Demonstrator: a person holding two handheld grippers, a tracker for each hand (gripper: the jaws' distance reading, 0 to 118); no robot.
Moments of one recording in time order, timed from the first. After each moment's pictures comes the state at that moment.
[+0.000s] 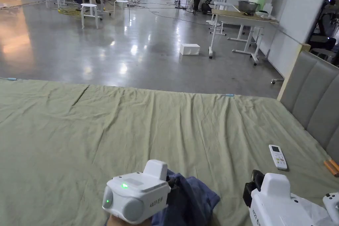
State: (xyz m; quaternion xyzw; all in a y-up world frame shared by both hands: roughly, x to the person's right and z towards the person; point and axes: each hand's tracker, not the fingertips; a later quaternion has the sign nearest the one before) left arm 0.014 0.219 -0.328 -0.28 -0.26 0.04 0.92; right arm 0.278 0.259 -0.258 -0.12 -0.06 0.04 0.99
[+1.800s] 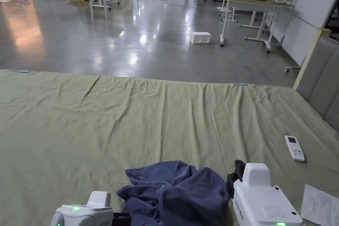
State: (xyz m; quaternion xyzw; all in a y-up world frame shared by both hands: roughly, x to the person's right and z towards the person) left arm -0.120 0.123 -0.316 -0.47 -0.07 0.04 0.88; right arm 0.220 0.247 -0.279 -0.13 0.01 0.05 0.99
